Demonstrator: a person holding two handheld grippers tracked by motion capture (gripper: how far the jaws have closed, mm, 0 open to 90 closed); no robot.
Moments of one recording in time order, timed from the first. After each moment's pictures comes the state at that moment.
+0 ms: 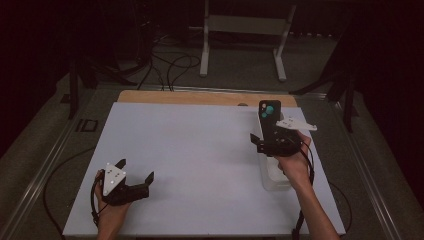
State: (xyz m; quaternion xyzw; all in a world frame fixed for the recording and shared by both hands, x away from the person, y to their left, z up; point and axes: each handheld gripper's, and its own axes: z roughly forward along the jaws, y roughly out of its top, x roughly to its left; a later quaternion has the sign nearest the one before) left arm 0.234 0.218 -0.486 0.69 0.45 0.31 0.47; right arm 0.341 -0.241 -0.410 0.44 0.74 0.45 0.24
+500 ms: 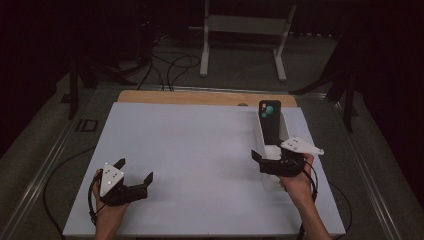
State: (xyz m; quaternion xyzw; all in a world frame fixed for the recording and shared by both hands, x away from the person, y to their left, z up) left arm 0.231 0.221 -0.480 0.69 0.45 0.30 0.48; right arm 0.293 -0.246 -0.429 0.41 0.73 0.50 0.24
